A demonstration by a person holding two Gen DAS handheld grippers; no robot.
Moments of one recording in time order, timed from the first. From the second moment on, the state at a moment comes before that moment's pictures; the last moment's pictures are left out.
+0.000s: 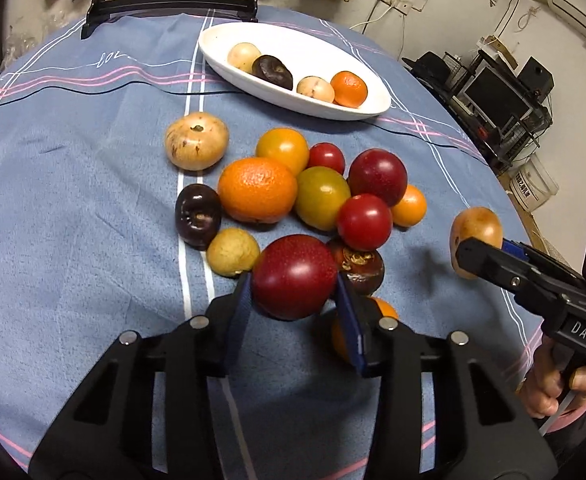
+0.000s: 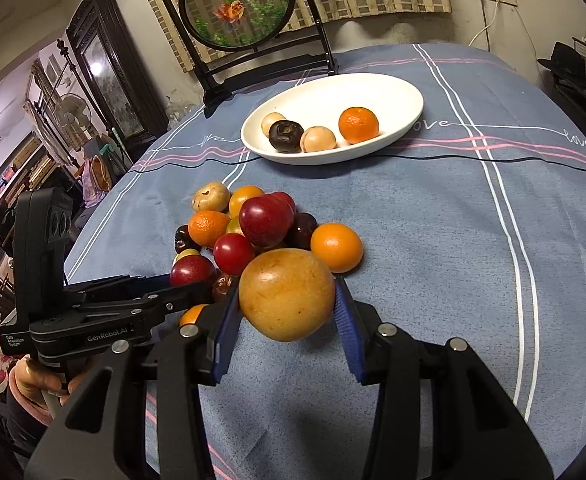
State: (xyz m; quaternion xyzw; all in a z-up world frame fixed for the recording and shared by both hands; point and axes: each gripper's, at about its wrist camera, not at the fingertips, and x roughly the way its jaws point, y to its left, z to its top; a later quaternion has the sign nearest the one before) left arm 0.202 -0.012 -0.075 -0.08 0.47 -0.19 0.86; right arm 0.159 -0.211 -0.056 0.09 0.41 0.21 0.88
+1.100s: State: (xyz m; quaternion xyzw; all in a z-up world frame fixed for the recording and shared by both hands) left arm 0.377 -0.037 0.026 -0.04 0.39 -0.20 0.90; right arm 0.308 -0.206 0.012 0.05 0.33 0.14 0.93
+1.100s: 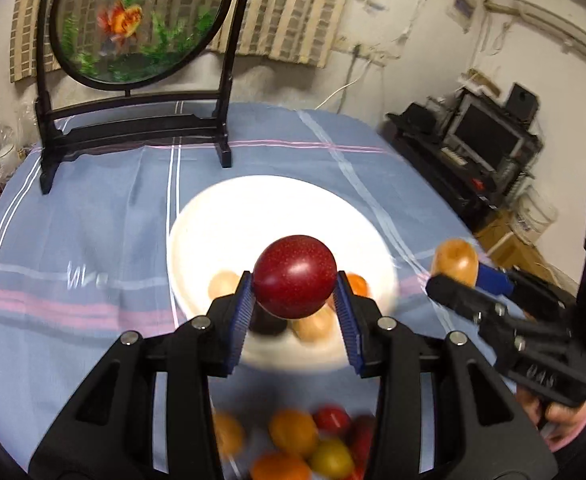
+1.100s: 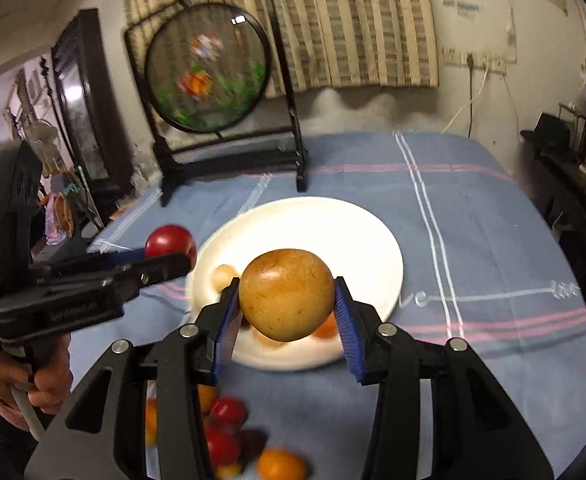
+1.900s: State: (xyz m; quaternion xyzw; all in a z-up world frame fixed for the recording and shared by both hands) left arm 0.400 -0.021 0.021 -0.05 0.42 -0.17 0.89; right arm 0.341 -0.204 0.003 0.04 0.35 0.16 0.92
